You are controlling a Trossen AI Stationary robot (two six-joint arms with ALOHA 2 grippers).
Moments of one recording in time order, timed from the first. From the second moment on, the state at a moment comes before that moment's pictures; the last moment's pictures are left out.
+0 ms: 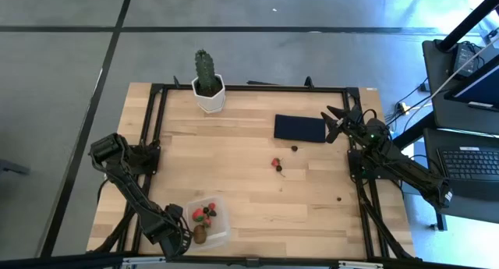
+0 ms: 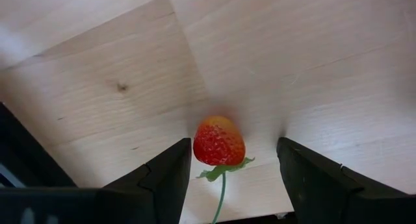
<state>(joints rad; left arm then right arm) -0.98 1.81 1.06 -0.74 0.14 -2.24 -0.64 0.03 0.01 0.03 0.08 0.12</state>
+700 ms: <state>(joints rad) -0.98 1.80 1.06 -0.75 0.15 -2.24 -0.64 0.03 0.01 0.03 0.08 0.13</state>
